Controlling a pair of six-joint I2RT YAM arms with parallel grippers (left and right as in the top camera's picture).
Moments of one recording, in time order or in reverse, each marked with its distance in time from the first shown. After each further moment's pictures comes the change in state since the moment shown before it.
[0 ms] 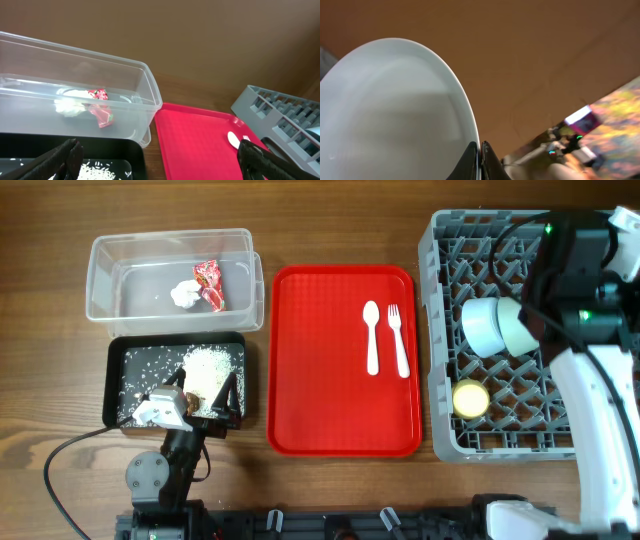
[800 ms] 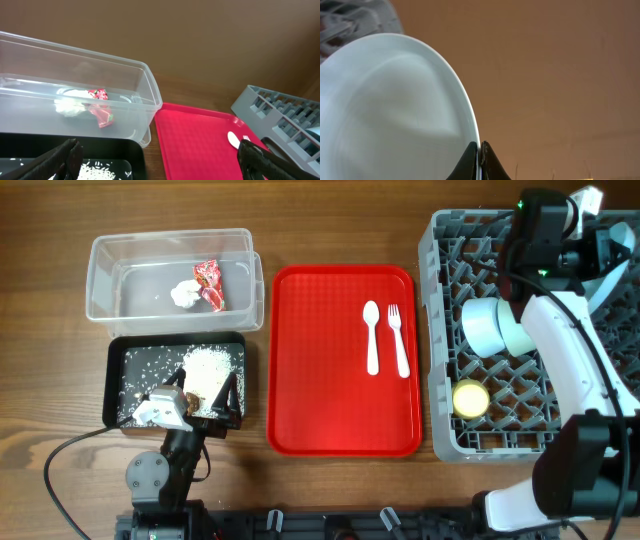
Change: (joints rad) left arm 0.000 0.000 0.000 0.000 0.000 0.000; right arm -0.006 0.277 -0.003 0.353 -0.143 -0.544
